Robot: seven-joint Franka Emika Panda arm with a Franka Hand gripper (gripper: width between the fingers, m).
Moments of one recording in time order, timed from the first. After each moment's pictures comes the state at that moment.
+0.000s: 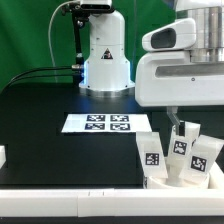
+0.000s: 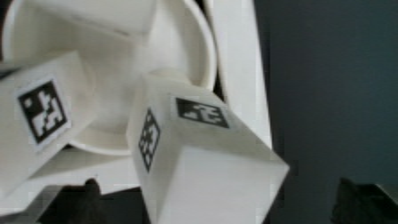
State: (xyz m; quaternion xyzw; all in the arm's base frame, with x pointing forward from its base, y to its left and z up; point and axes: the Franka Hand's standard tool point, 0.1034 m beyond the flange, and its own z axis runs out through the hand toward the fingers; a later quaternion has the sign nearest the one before) arm 0.644 0.119 0.103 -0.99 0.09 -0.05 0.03
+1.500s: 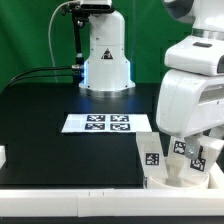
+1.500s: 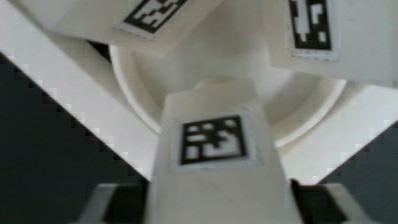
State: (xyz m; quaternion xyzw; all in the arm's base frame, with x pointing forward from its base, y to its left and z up) arm 0.647 0.115 0.076 -0.94 -0.34 0.00 -0.06
